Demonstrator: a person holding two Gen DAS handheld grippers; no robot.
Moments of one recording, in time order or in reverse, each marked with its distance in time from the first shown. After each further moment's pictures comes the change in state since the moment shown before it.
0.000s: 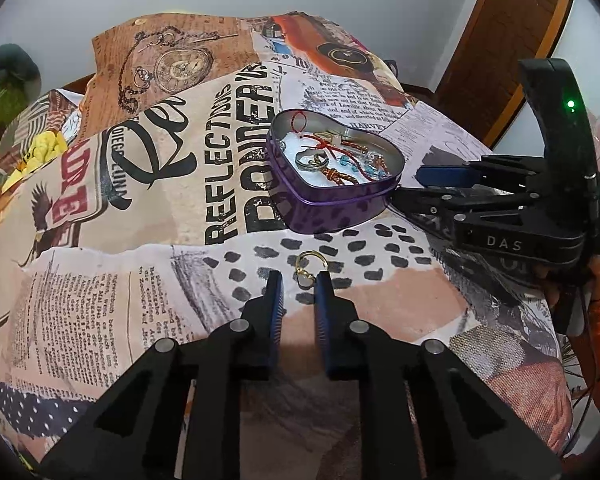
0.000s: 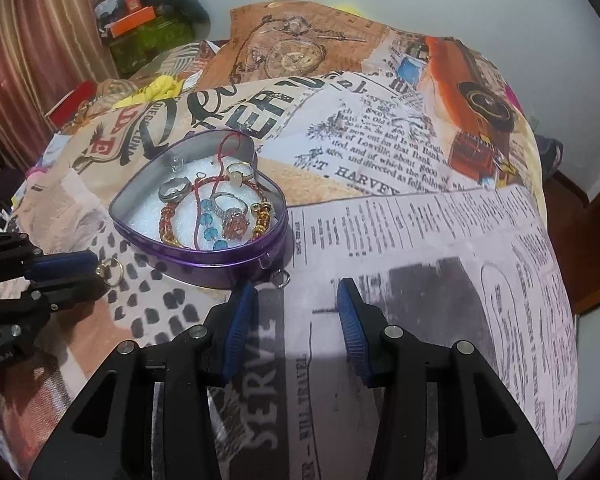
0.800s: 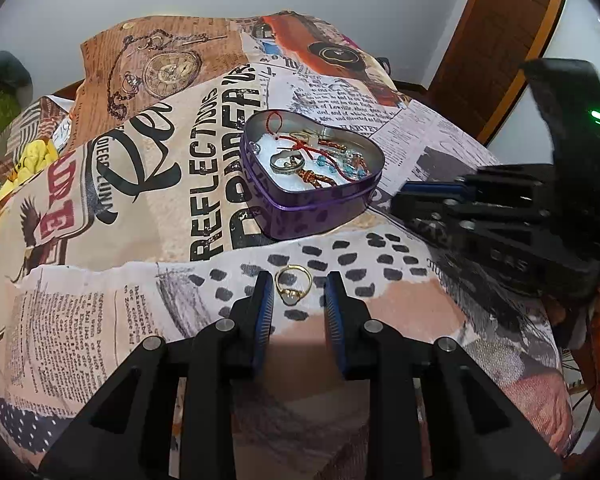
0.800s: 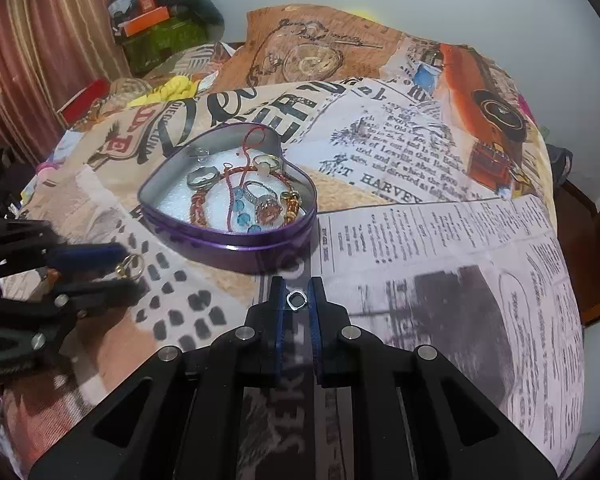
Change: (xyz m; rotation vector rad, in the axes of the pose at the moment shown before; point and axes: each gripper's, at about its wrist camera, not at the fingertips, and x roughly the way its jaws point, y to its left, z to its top) left arm 0.008 -0.006 0.010 0.022 0.003 -0.013; right arm -0.008 0.009 -0.002 -0.005 -0.021 0.041
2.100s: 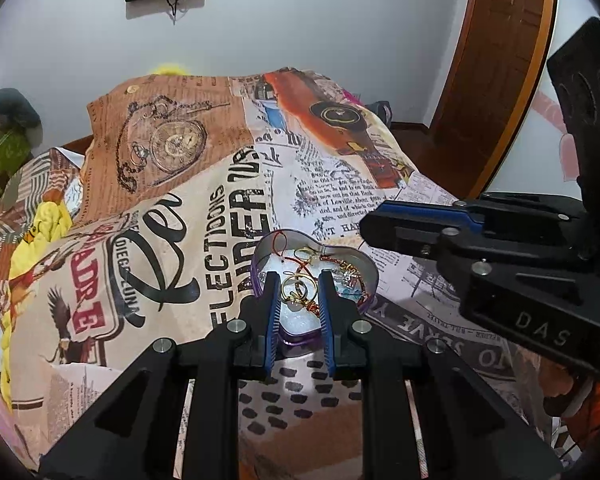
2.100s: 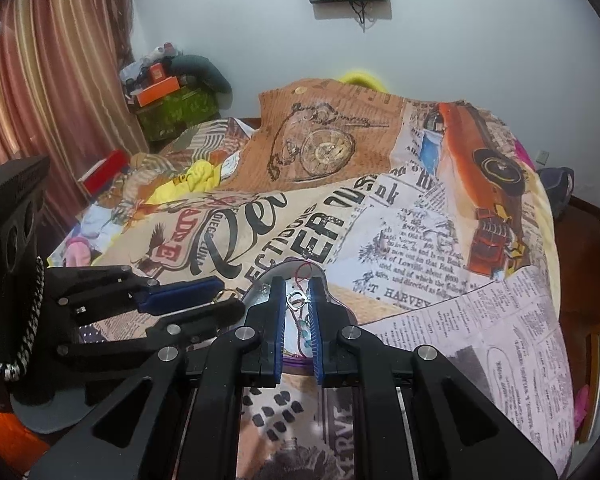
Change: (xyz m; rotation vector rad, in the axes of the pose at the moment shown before) left arm -0.026 -0.004 0.060 0.033 -0.159 0.031; right arm -0.037 0.019 0.056 0.073 -0.205 0.068
